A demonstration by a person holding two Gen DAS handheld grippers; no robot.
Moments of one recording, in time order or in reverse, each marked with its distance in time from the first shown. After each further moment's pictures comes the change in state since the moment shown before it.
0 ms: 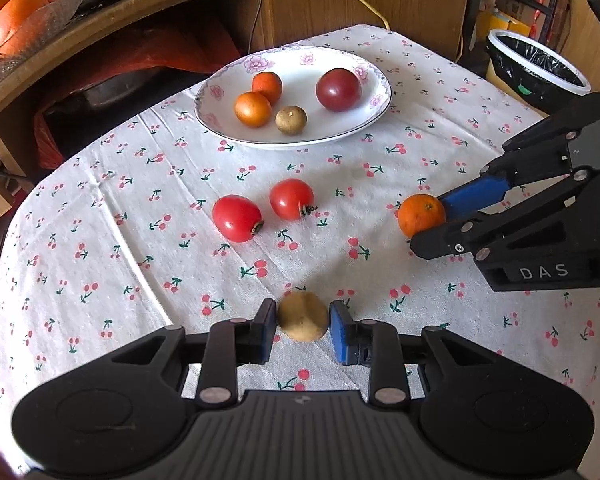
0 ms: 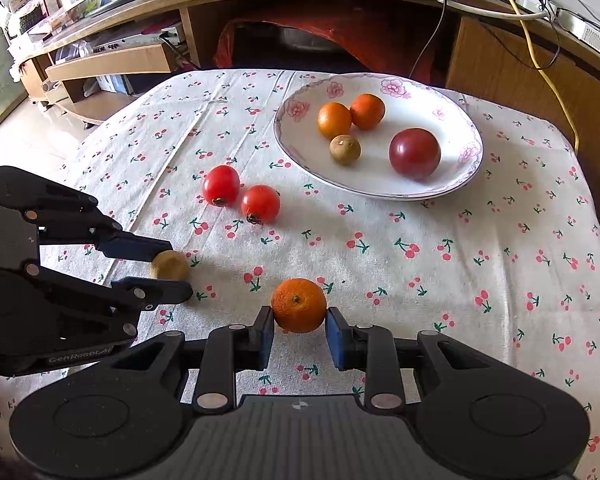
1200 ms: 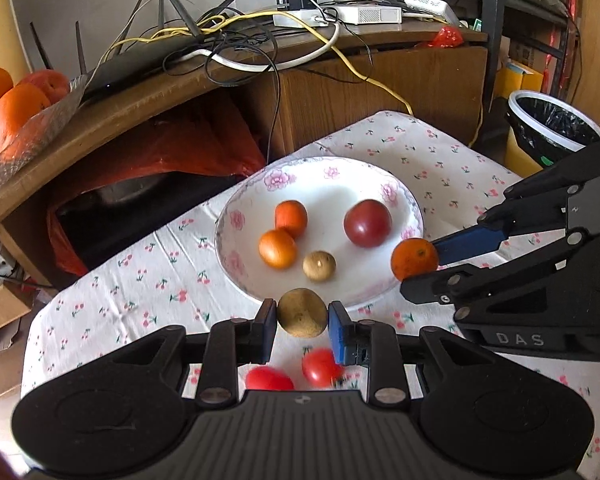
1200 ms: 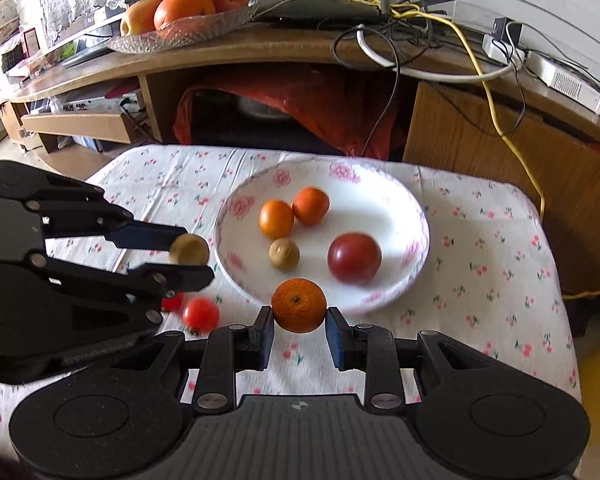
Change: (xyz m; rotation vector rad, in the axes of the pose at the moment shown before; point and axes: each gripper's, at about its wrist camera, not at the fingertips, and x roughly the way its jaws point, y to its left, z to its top) left arm 0.002 0.009 0.083 0.024 -0.172 0.061; right arm -0.006 -0.033 0.050 0.023 -0.146 -0.070
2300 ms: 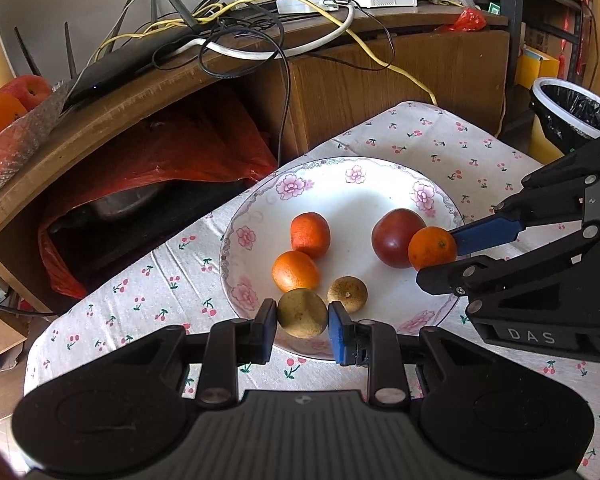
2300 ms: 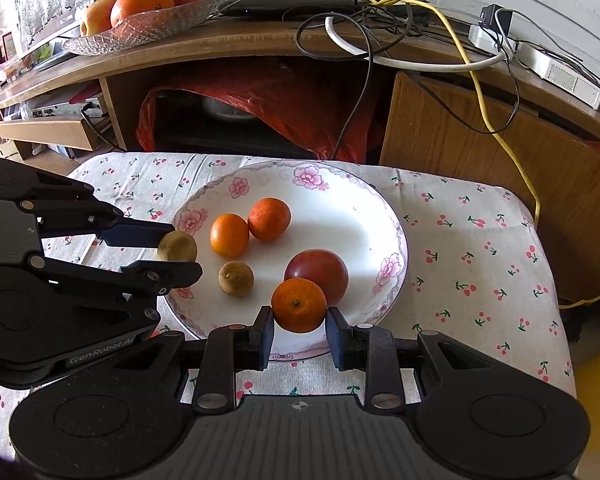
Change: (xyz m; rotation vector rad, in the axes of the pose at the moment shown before) left arm 0.043 0.005 0.018 0.036 0.022 0.043; right arm 0.034 -0.022 0.014 0.015 0.008 -0.042
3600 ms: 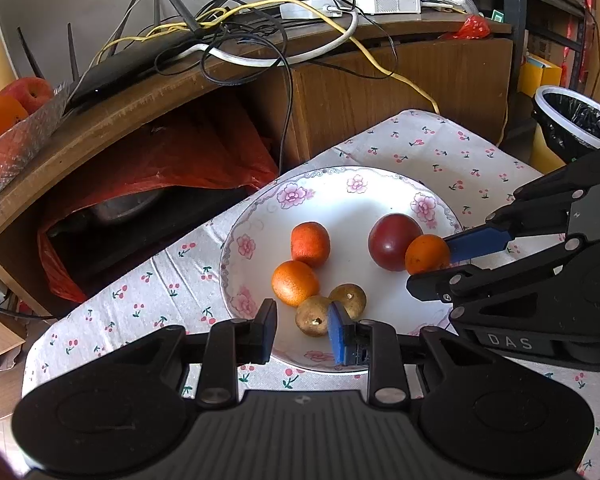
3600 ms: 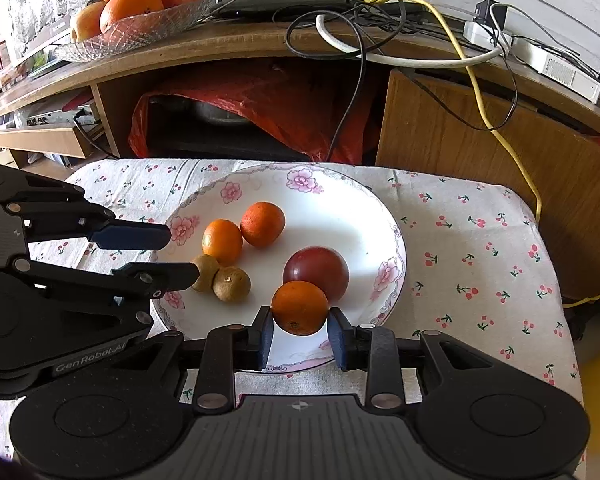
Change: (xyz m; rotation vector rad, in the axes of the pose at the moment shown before) left arm 0.000 0.001 0.002 -0.014 -0.017 -0.001; right arm 0.007 -0.004 0.001 0.023 -0.018 -0.003
